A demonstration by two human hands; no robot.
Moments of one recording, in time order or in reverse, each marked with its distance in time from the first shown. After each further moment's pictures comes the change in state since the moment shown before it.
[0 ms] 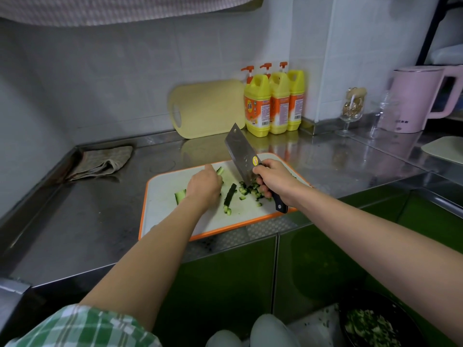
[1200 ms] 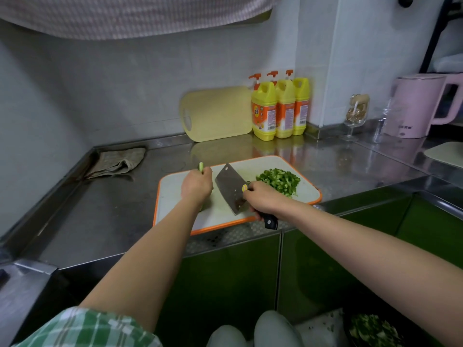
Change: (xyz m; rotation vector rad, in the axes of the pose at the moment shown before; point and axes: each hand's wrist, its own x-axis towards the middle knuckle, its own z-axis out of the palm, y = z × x) left_hand -0.022 -0.013 -0.026 -0.377 0.098 -0.369; right_hand -0.046 -0.003 0.037 -0.481 -0.178 -0.007
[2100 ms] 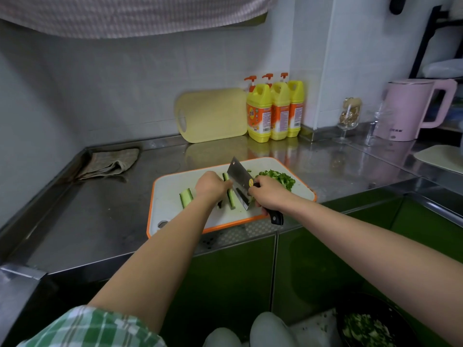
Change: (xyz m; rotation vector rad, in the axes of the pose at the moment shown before) left_hand -0.001 0.017 0.027 0.044 -0.177 0.094; right_hand 0.006 0.007 -0.020 -0.137 0.107 0.018
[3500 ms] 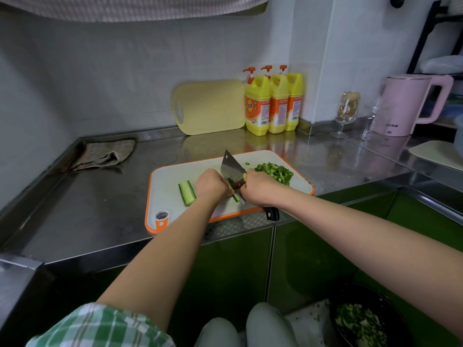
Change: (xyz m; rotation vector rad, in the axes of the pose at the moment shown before) left_hand -0.013 -0.004 0.012 0.037 -0.012 -0.017; right_hand -0.017 -0.034 0.008 -0.414 -0.052 0.076
